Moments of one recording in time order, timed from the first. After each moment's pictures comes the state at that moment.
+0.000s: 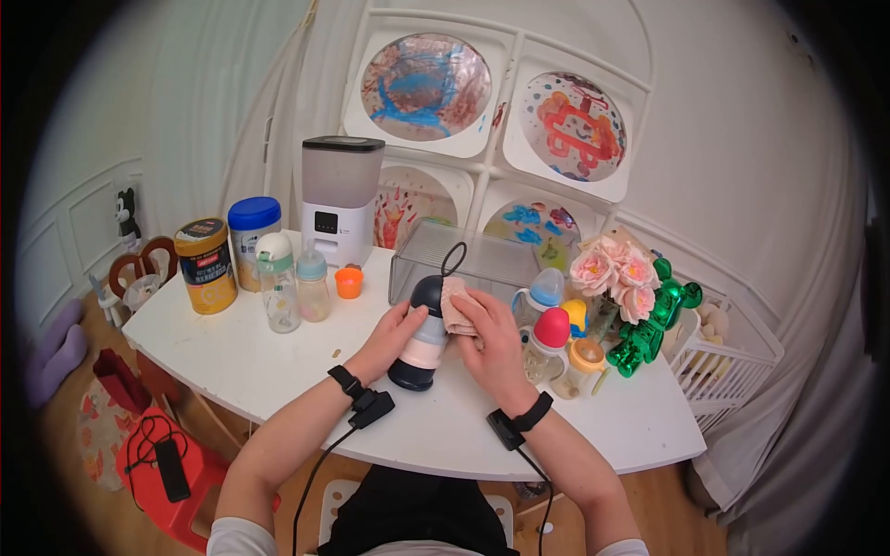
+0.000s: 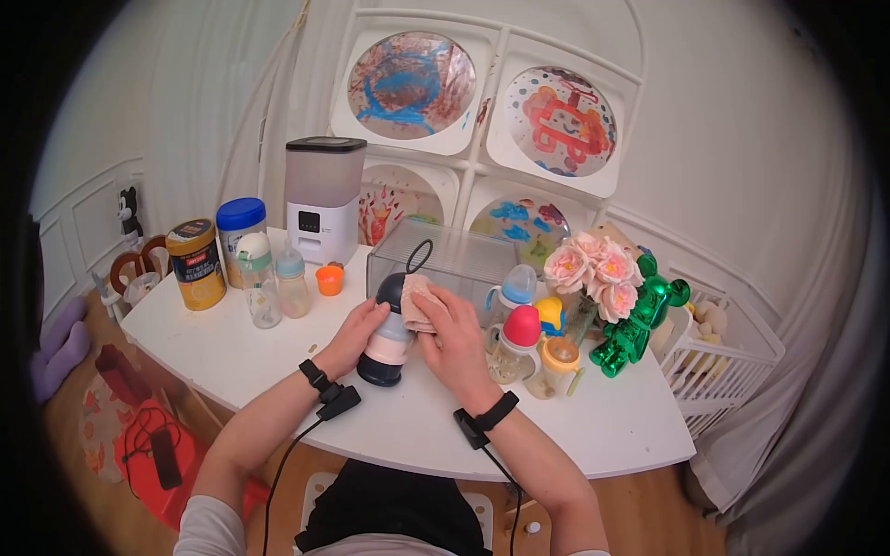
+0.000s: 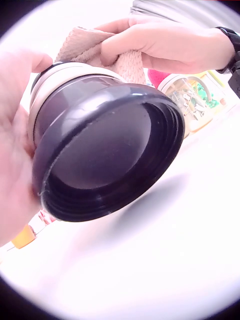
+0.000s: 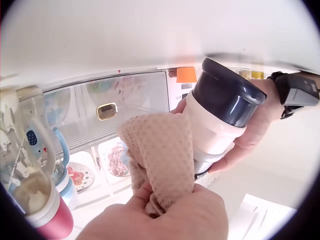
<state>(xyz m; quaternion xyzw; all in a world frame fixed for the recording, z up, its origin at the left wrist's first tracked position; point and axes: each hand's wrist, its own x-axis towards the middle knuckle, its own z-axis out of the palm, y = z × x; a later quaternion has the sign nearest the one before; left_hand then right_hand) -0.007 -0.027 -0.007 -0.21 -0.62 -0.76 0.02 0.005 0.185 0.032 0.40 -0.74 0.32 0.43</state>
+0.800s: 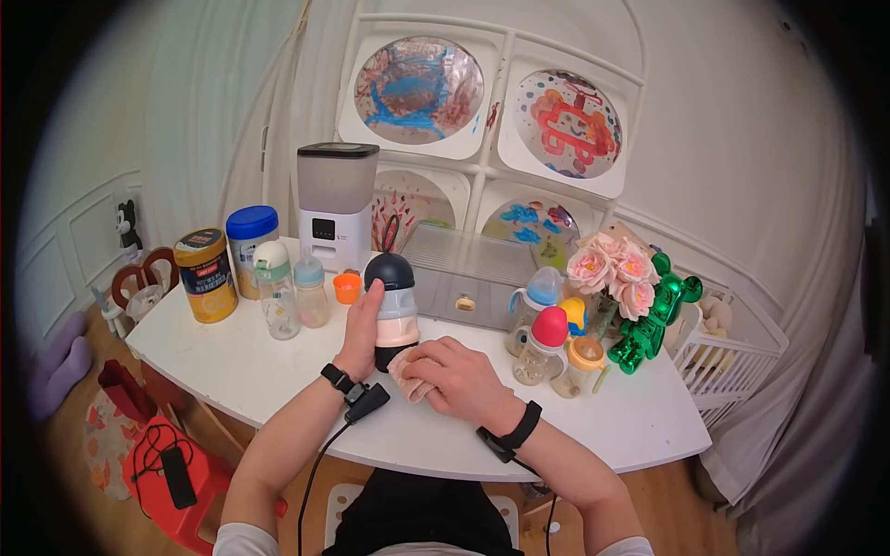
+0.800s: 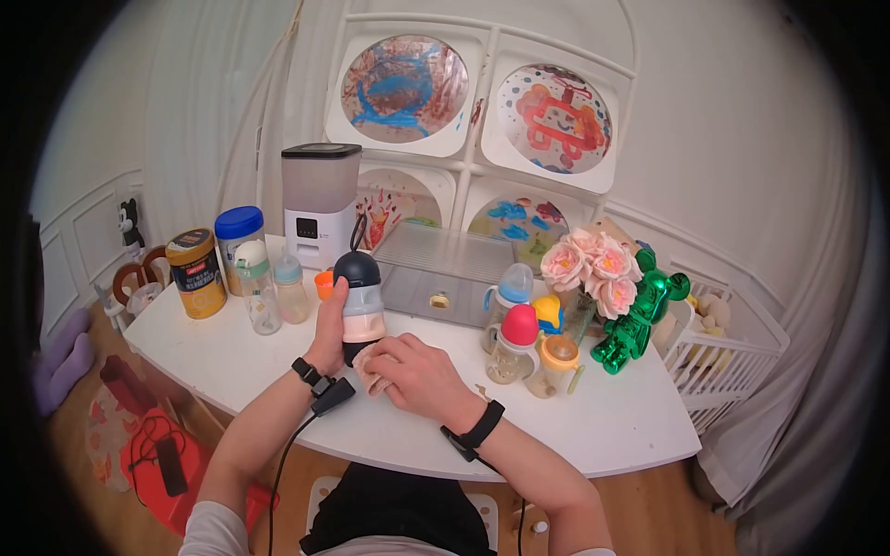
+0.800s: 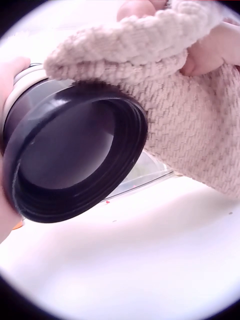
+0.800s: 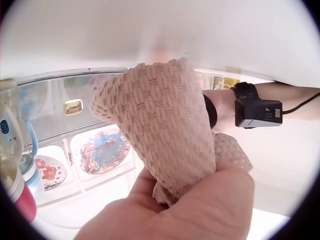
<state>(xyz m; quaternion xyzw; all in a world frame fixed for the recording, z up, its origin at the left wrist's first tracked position) -0.012 -0.040 0.002 -0.12 -0.51 -0.85 0.11 0.041 0.170 0.030 0.54 -0.76 0.19 0.32</state>
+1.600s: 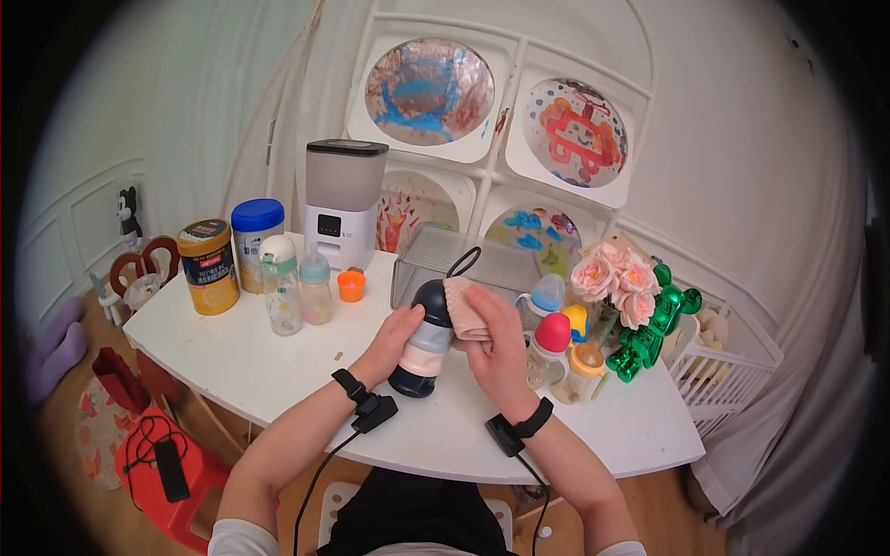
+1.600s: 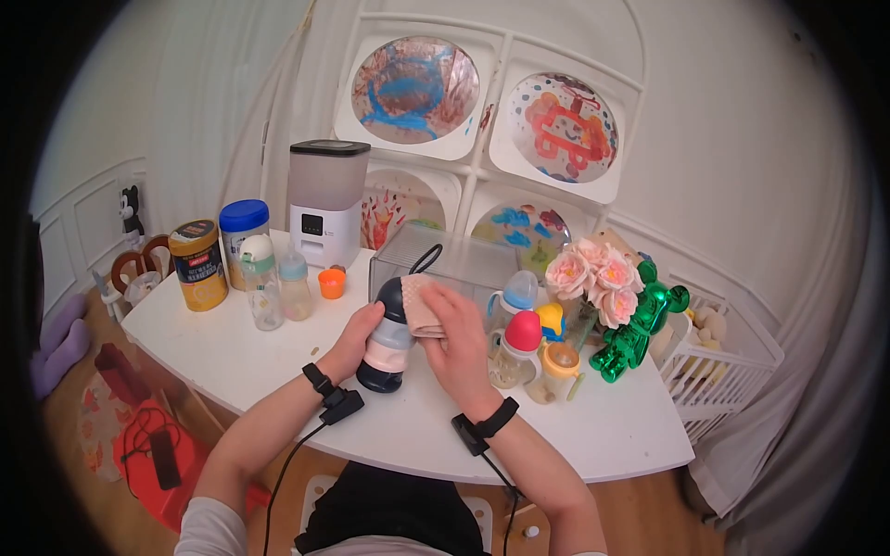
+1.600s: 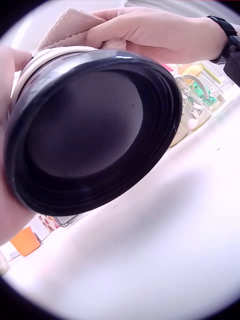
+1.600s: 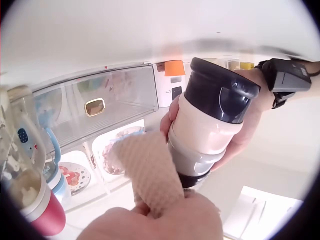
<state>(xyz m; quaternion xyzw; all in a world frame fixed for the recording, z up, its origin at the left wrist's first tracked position) -0.013 -0.030 -0.013 -0.23 -0.57 -0.79 0.02 0.016 0.182 0.043 0.40 -0.72 0.36 0.44</state>
